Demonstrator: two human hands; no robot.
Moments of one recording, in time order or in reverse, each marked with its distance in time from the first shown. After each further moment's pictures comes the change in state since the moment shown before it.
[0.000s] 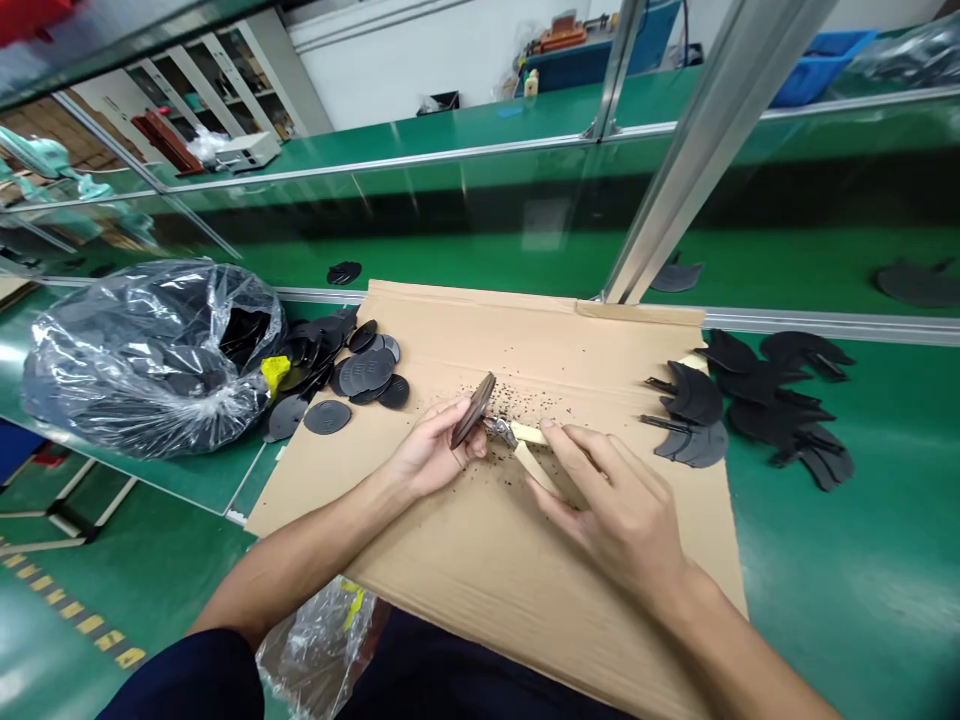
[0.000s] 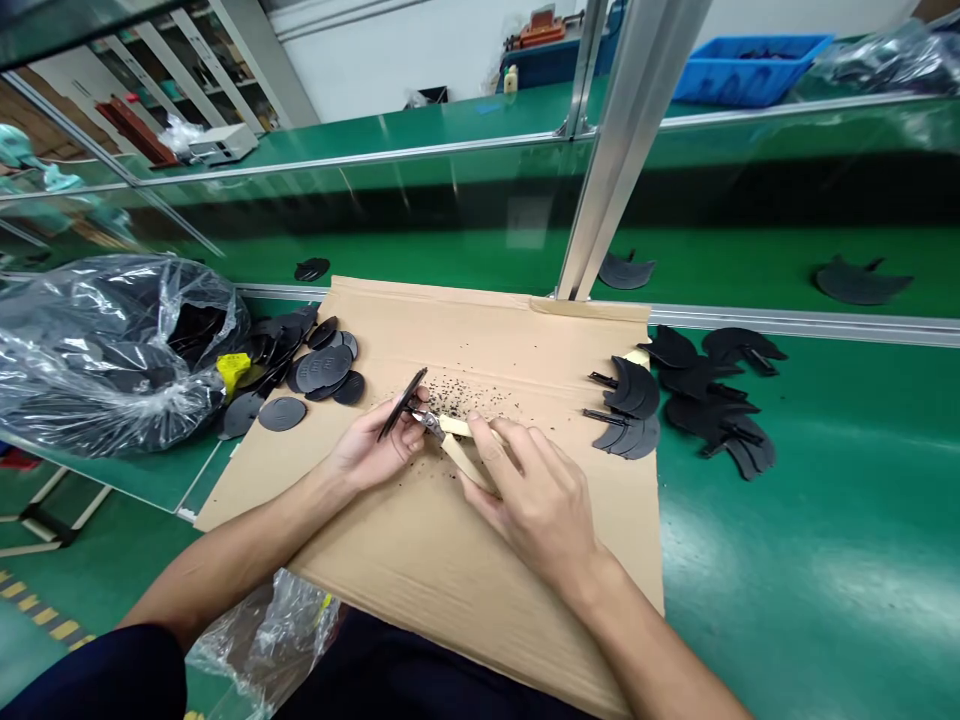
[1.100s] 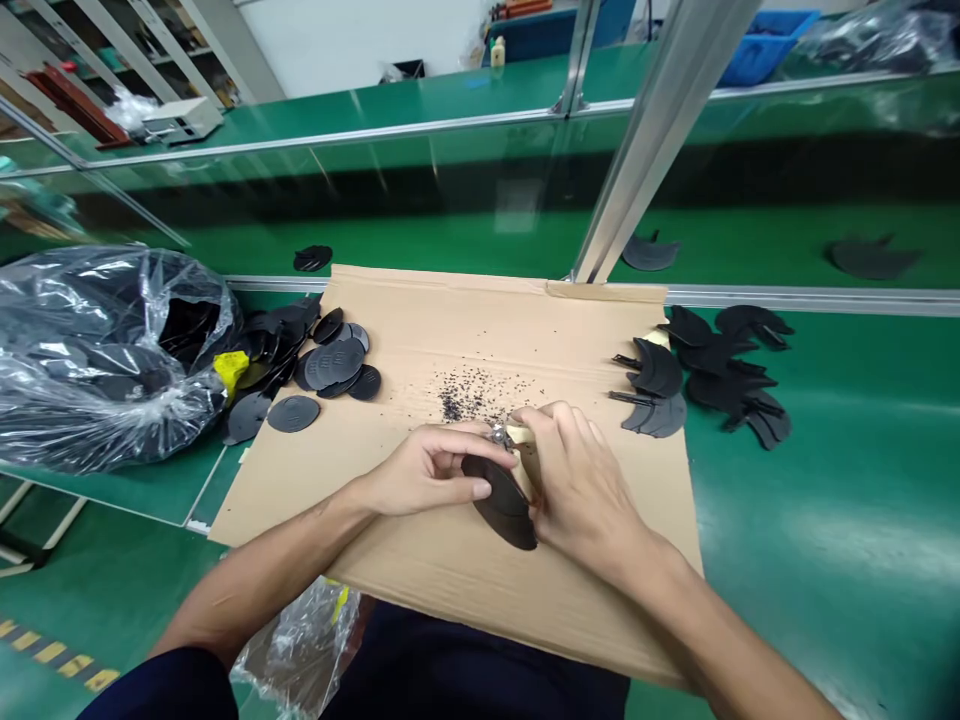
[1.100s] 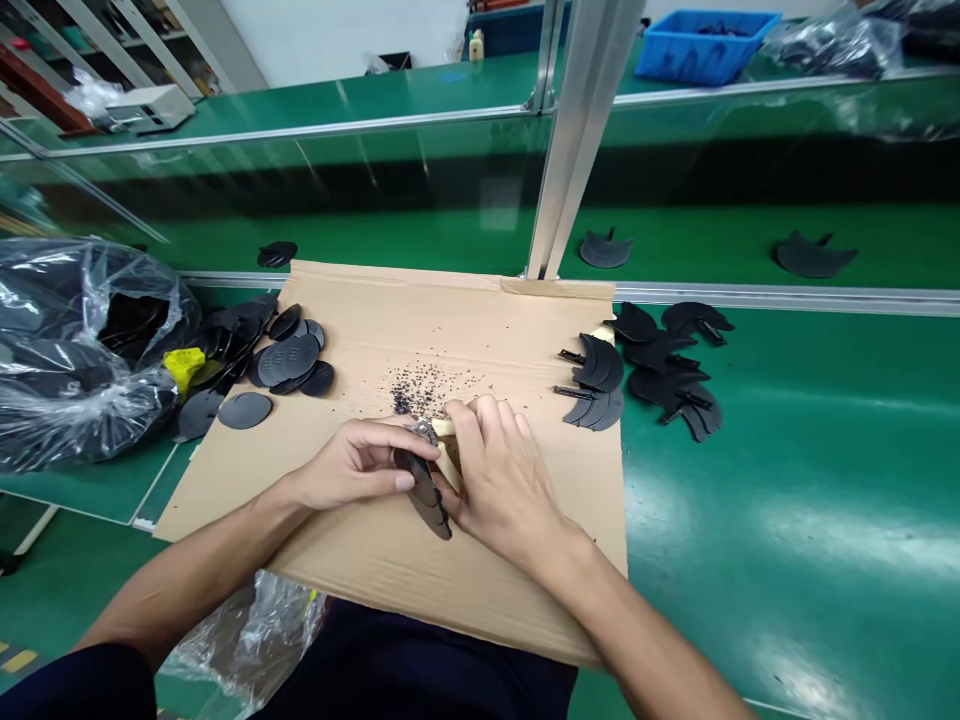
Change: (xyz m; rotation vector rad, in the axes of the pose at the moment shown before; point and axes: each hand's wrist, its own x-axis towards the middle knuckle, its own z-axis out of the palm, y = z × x) left_hand -0.025 -0.002 0.003 0.655 -0.545 0.118; right_hand 0.003 -0.009 -0.006 0.120 -0.256 0.132
